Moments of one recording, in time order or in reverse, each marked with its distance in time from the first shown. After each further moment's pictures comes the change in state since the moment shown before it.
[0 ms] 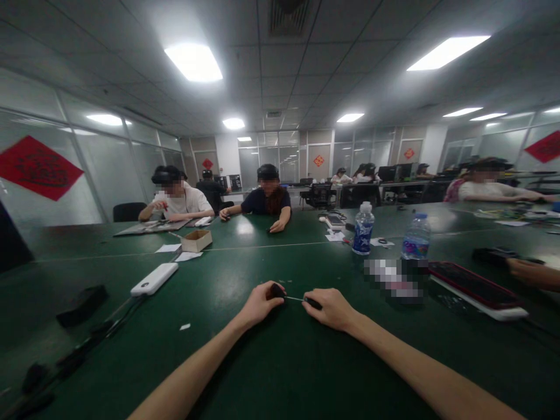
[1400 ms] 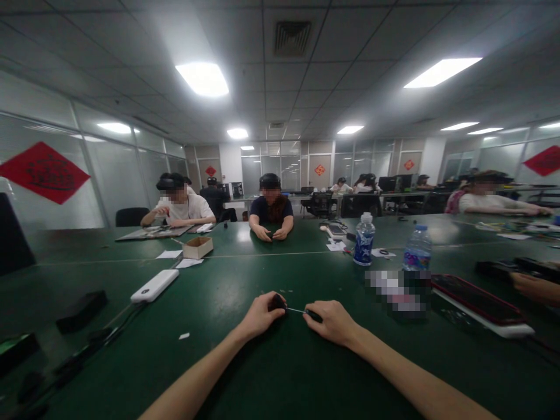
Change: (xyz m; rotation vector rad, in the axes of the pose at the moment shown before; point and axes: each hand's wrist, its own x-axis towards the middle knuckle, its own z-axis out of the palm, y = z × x) left_hand -0.002 0.001 -0.001 0.189 -0.019 -0.004; right_hand 0.000 -0.005 0.000 0.032 -0.031 0.050
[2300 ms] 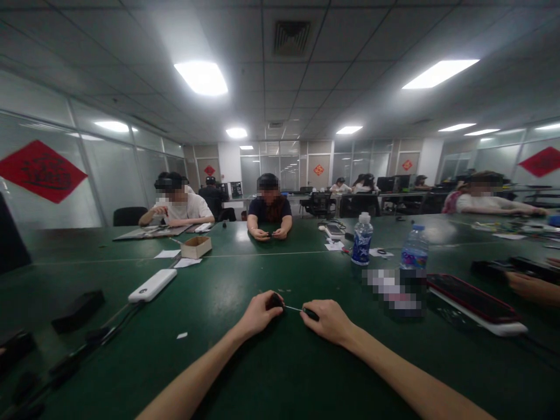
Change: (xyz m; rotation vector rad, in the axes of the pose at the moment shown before) left_hand -0.001 0.003 -0.001 0.028 0.005 -0.020; right_hand 0.000 -0.003 -0.001 0.013 -0.001 0.031
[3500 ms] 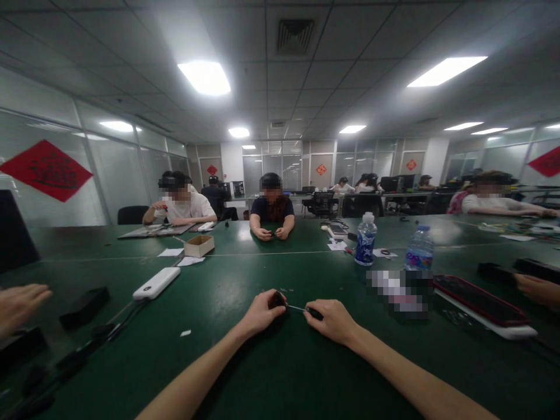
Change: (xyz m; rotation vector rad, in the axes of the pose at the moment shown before) left_hand -0.001 0.006 0.000 -0.071 -0.009 0.003; right_hand -0.001 0.002 0.000 0.024 0.041 -0.021
